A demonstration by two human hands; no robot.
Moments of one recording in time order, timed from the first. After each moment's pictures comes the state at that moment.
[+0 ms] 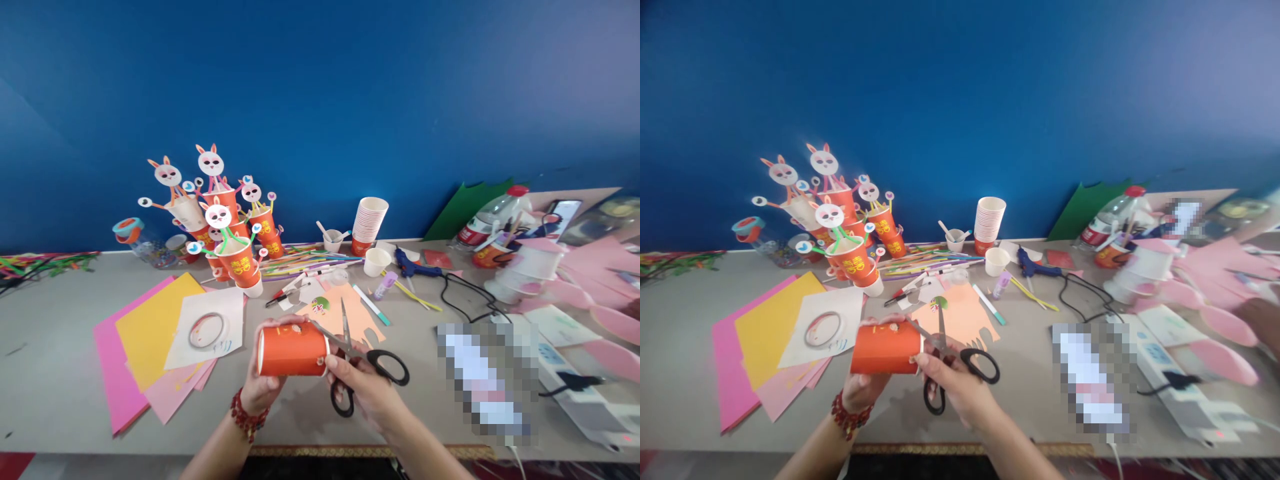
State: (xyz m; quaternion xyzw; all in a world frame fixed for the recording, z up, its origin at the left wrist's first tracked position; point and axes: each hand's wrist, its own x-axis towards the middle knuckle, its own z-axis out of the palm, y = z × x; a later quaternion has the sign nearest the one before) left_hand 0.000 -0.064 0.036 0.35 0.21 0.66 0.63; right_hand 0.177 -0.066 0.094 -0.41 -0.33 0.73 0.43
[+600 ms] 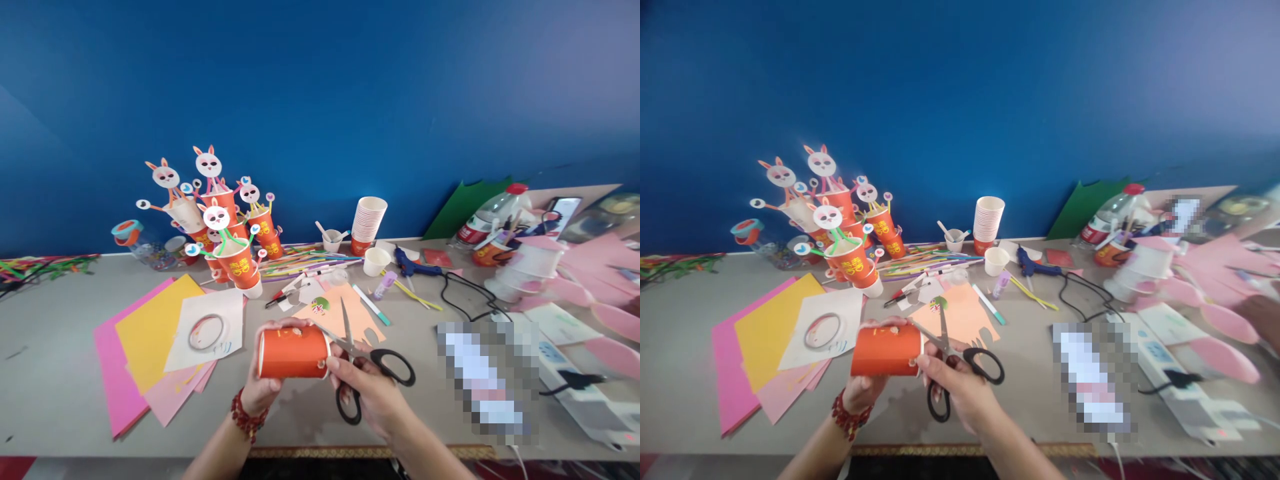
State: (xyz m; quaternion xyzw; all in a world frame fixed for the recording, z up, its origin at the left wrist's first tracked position) left_hand 0.001 -0.063 0.042 0.38 0.23 0.67 0.59; right_hand 0.181 -0.070 0.101 -0.41 -0.32 0.73 0.44
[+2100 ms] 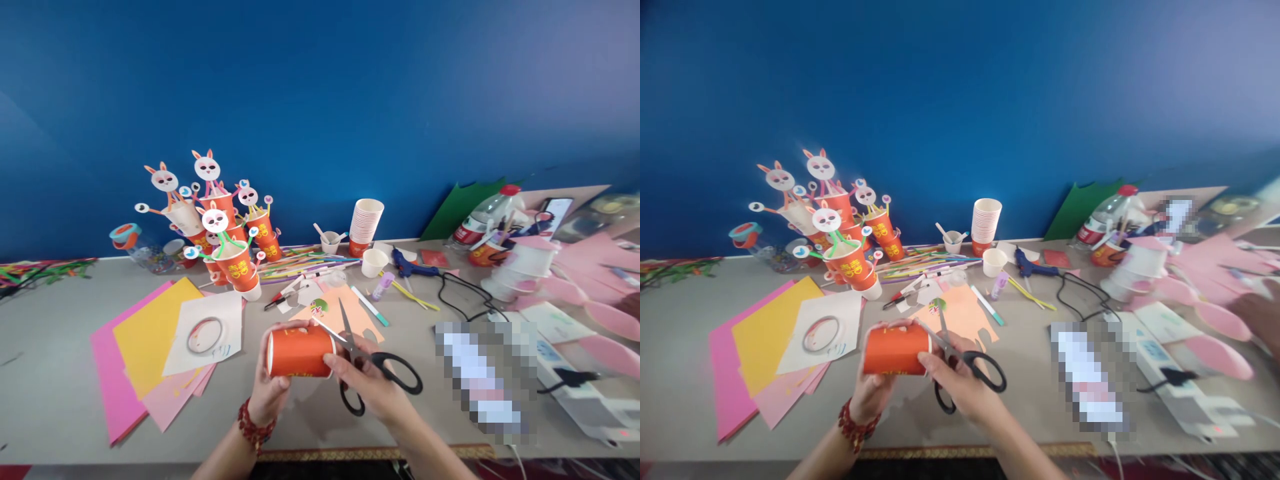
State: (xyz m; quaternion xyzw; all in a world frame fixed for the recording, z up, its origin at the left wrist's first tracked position) left_hand 0.018 -0.070 0.035 0.33 0.31 0.68 0.58; right_hand 0.192 -0.062 0.100 -0.45 -0.50 0.60 0.43
